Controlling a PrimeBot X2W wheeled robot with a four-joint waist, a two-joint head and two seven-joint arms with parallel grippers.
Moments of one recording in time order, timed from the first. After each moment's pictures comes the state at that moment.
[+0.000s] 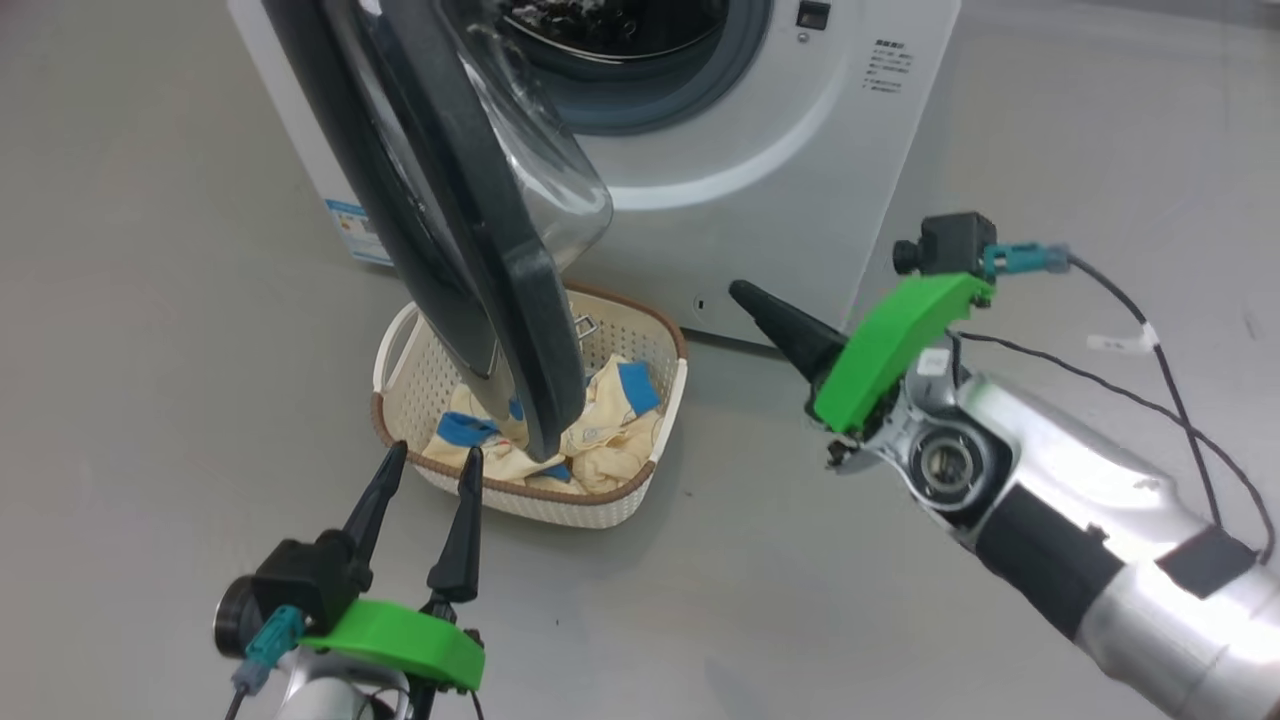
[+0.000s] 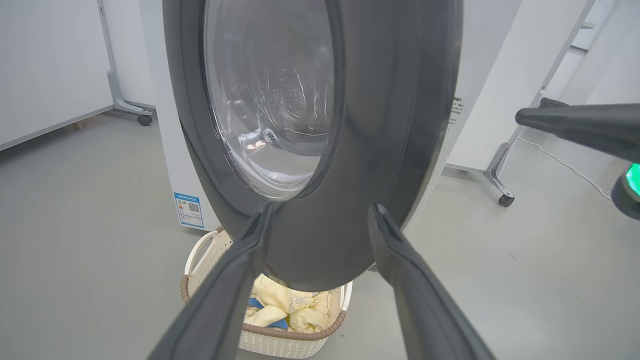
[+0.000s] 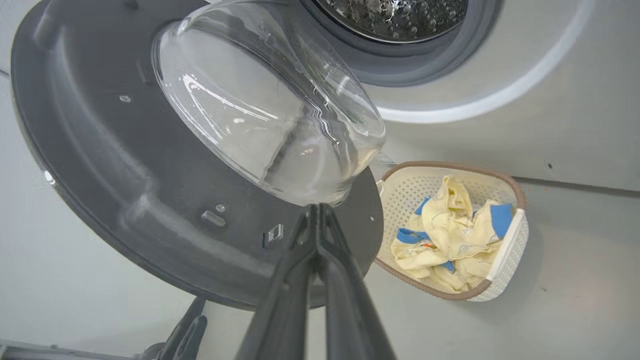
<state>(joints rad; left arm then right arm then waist) -0.18 0.04 -0.23 0.29 -0.24 -0.13 -0.25 -0.83 -0.22 0.99 0.53 1.60 0.13 0.03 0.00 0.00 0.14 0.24</state>
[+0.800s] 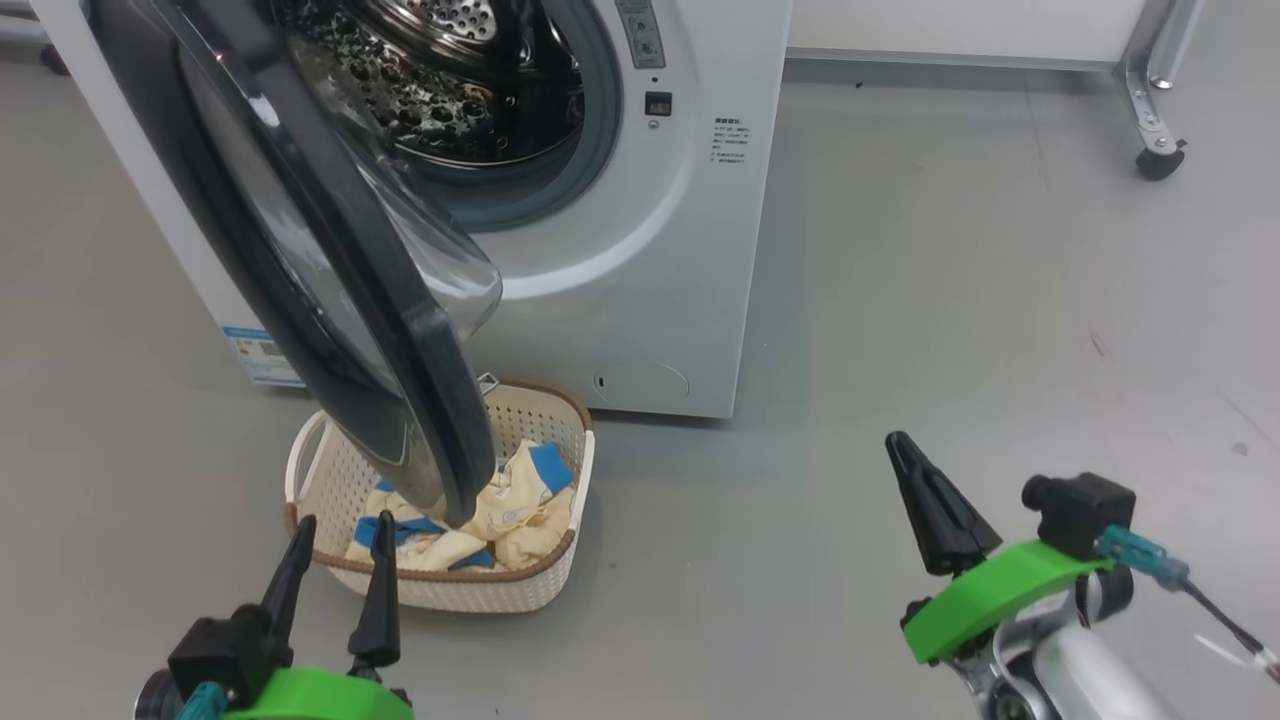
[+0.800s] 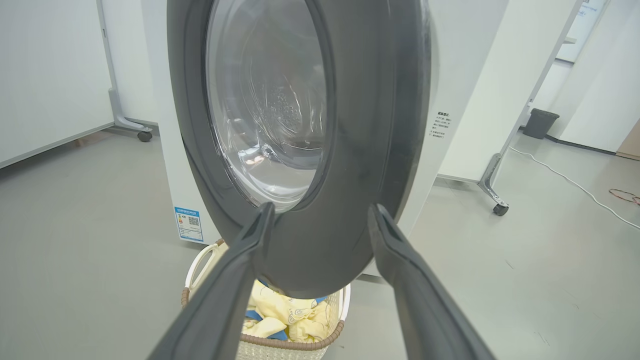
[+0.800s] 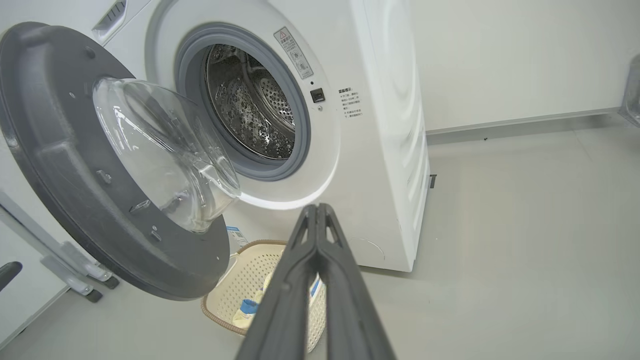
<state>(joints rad) -0.04 0.04 -0.07 0.25 -0.21 -0.13 -0.25 -0.15 -0.16 0.39 0.29 0.58 0.13 -0.25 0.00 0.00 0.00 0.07</state>
